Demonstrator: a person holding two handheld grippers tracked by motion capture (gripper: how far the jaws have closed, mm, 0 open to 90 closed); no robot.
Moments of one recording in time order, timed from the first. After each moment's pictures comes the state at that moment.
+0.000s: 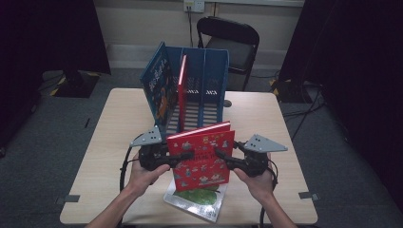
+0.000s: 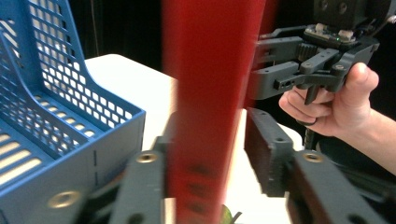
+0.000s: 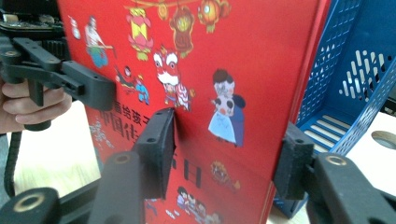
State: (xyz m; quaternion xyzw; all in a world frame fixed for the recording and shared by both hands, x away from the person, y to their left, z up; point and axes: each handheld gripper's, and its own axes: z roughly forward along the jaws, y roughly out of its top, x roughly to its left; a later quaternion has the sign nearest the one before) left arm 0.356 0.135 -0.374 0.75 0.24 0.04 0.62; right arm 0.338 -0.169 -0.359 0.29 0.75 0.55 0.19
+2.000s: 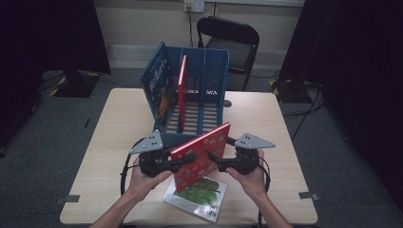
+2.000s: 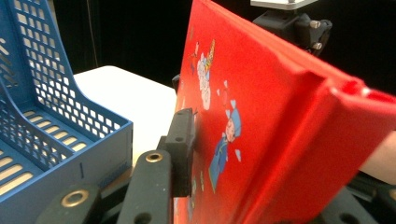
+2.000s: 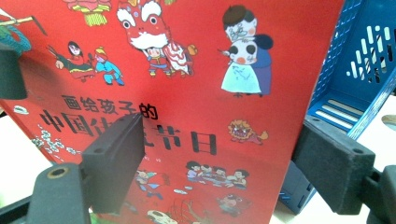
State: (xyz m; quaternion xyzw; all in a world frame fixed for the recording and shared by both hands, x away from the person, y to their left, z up) left arm 0.335 0.129 -0.360 0.75 0.22 0.06 0.62; right arm 0.355 -0.154 -0.377 0.31 0.76 0.54 0.18
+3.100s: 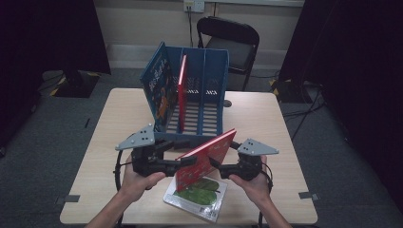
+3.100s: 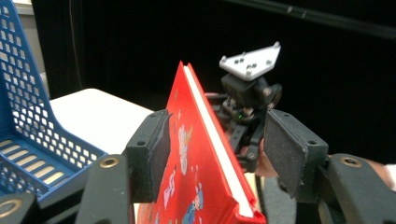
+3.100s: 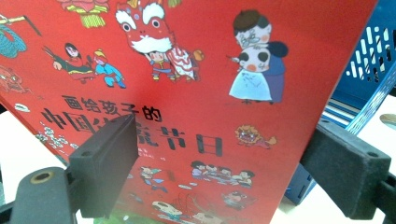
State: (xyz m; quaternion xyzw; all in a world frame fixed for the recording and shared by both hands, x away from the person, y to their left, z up) left arm 0.319 0.140 -0.313 0.72 0.21 0.03 0.66; right arm 0.342 -0.160 -0.380 0.31 0.76 0.54 0.19
